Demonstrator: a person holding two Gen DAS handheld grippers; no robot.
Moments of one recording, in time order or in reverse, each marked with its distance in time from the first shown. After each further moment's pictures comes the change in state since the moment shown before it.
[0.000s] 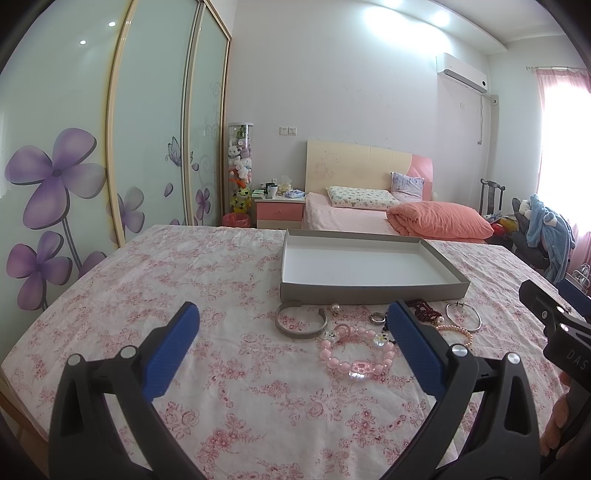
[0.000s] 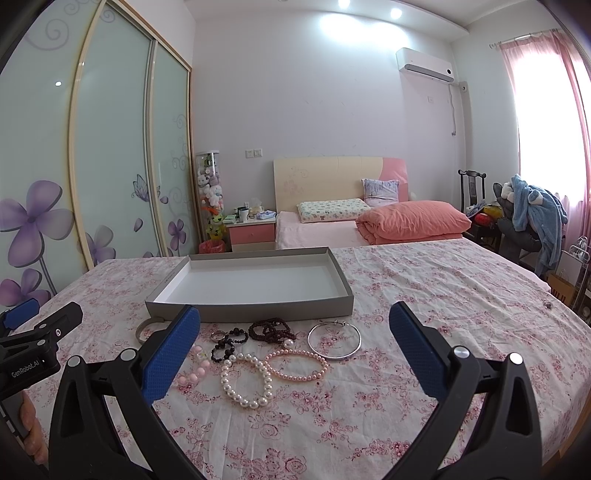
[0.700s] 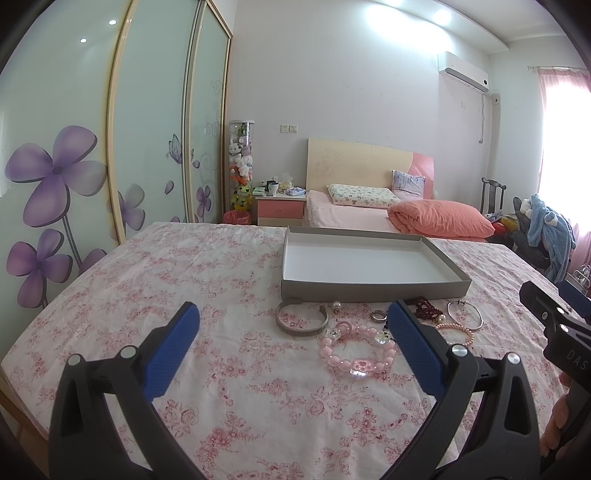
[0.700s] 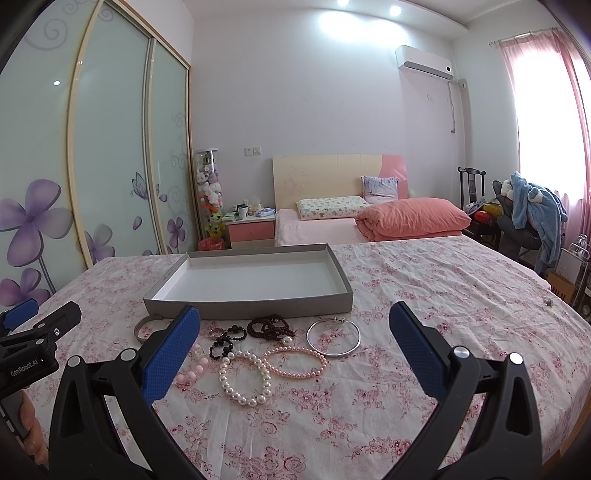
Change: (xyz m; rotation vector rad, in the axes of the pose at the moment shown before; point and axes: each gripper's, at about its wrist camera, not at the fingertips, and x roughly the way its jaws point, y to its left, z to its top) left arm 0.000 0.000 0.000 -0.002 0.007 0.001; right arm 0.003 -0.002 -0.004 0.002 0.008 0.001
